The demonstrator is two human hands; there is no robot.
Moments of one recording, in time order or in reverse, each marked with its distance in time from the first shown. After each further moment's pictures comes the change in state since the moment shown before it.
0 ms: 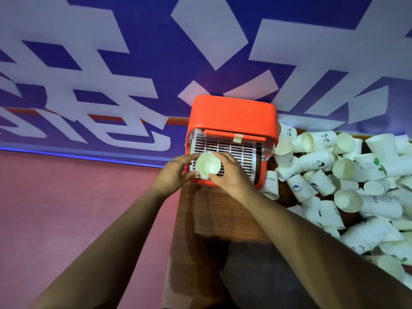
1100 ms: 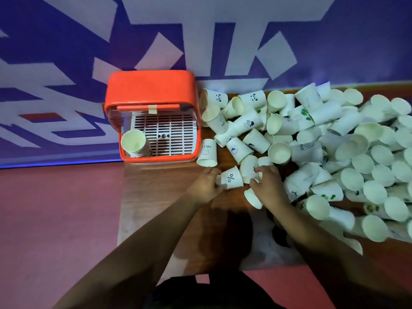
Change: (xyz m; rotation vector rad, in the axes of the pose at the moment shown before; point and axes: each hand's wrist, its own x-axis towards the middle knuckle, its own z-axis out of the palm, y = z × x) left_hand -0.015 0.153 0.247 0.113 -0.388 -0.104; right_hand -0.189 0.215 -0.112 -0.069 0.215 0.466
